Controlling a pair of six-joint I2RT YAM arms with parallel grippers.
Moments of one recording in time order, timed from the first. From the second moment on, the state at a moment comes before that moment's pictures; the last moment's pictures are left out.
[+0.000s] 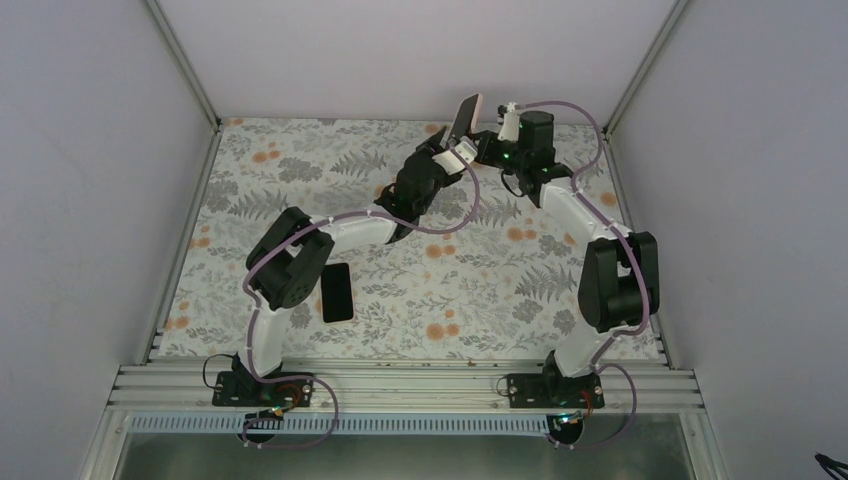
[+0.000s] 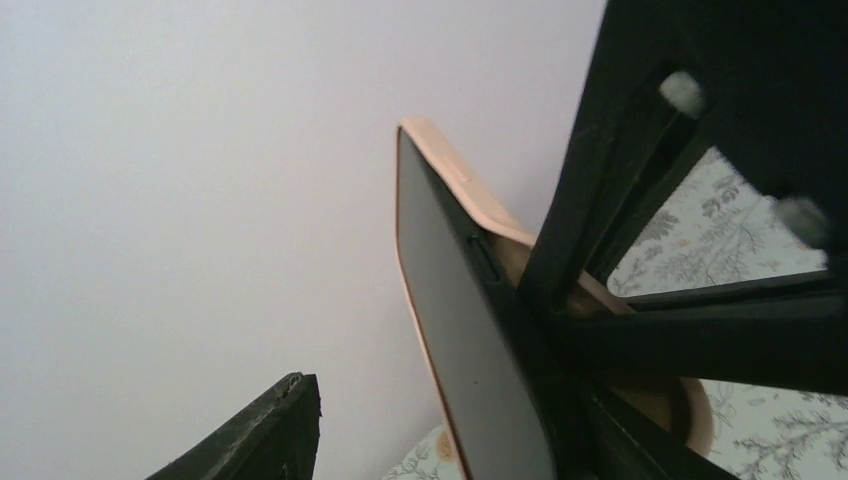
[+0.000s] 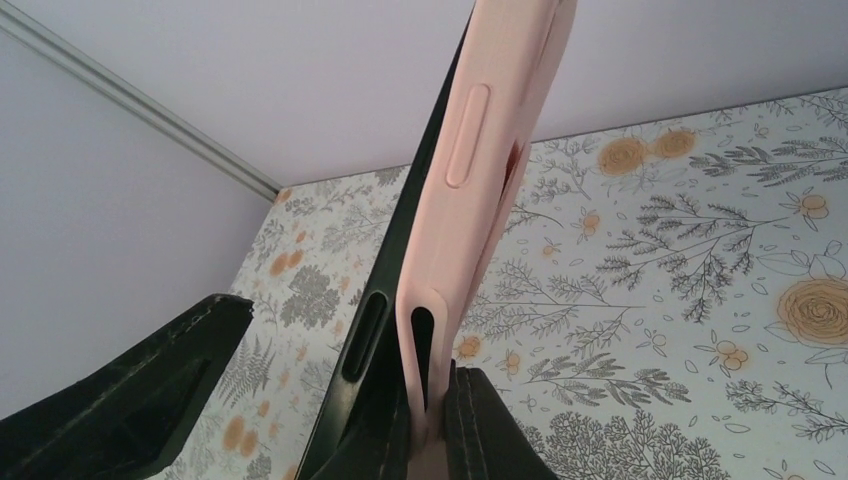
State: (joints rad) left arm -0.76 2.06 1.42 0.65 -0.33 0.57; right arm 0.23 1.71 1.31 -0.01 -0.47 0.49
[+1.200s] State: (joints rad) left arm -0.71 2.14 1.62 0.40 -0.12 0.41; right arm 0.22 1.70 1.28 0.03 -0.43 0.54
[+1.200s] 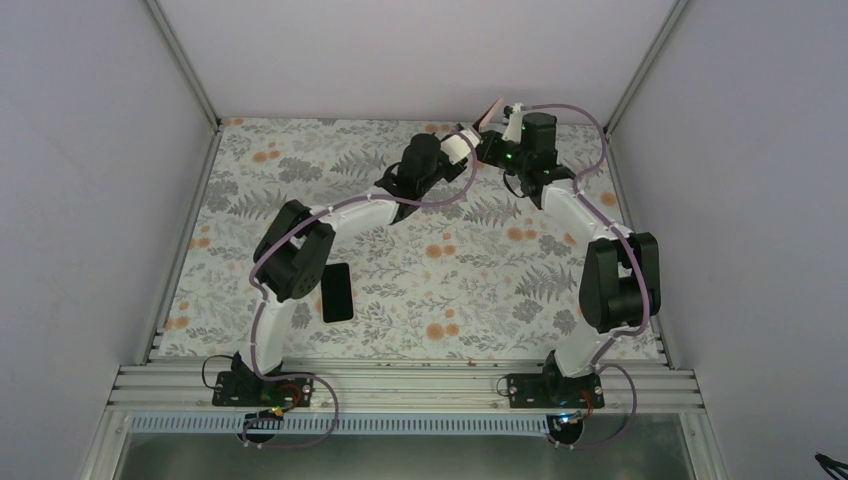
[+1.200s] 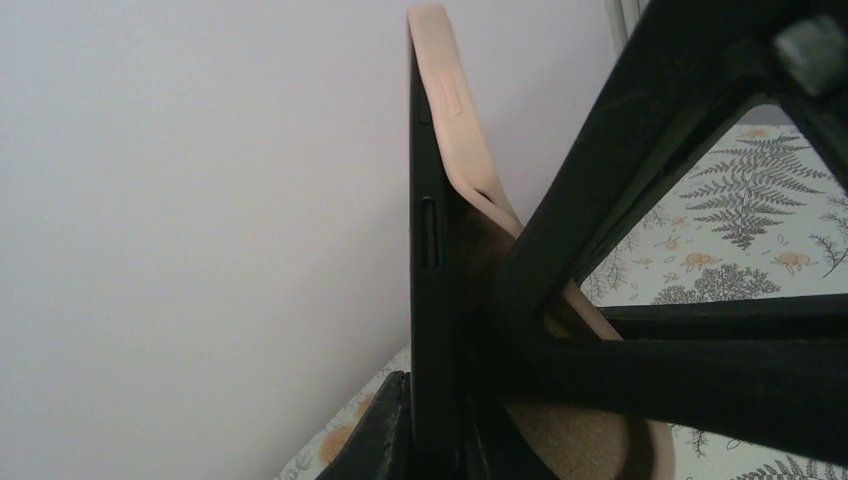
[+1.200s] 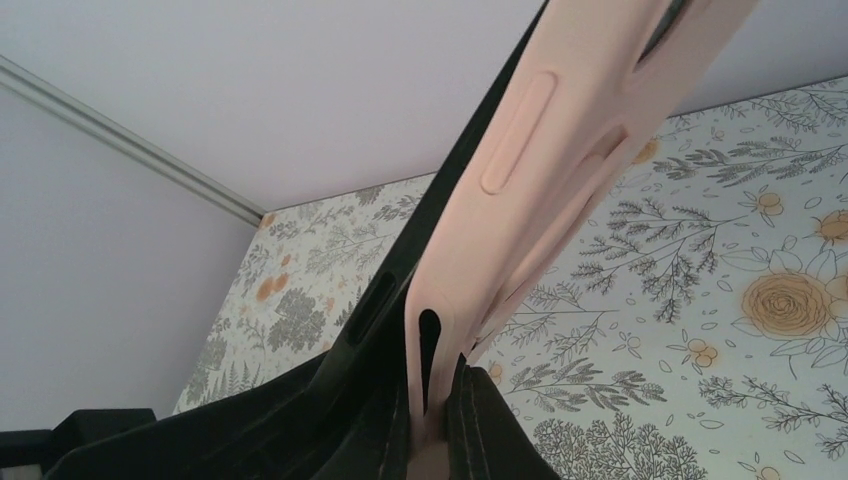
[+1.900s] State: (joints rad) left arm -0.66 2.07 1.51 0.42 0.01 0.46; right arm 0.19 1.73 1.33 -0.11 -0.55 0.36
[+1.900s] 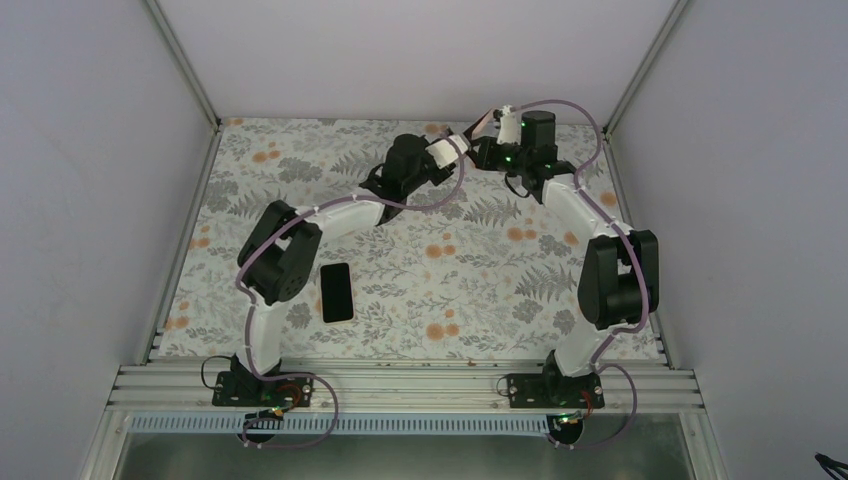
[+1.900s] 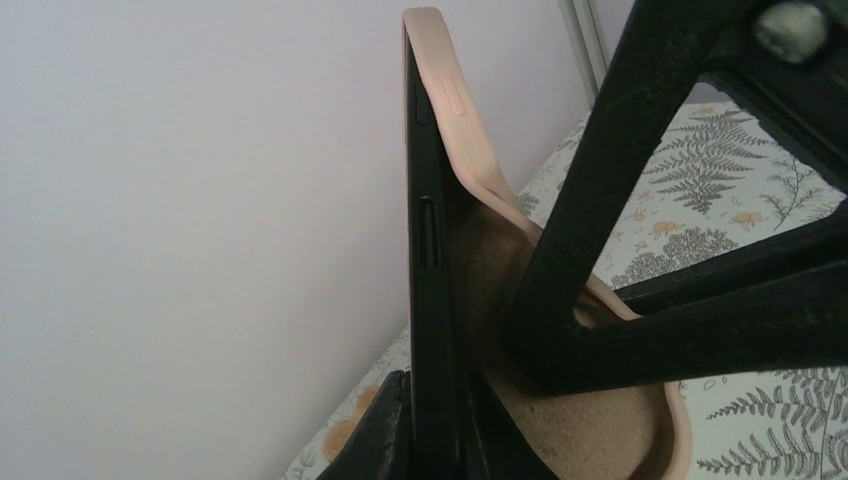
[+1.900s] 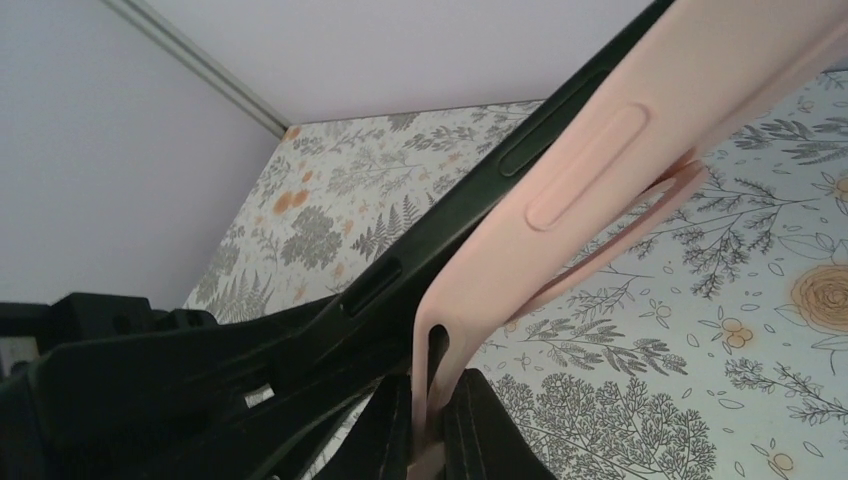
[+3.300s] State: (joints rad) left arm -0.40 1.79 1.20 0.29 -0.33 0.82; right arm -0.05 1.82 1.36 -0.34 -0.50 0.01
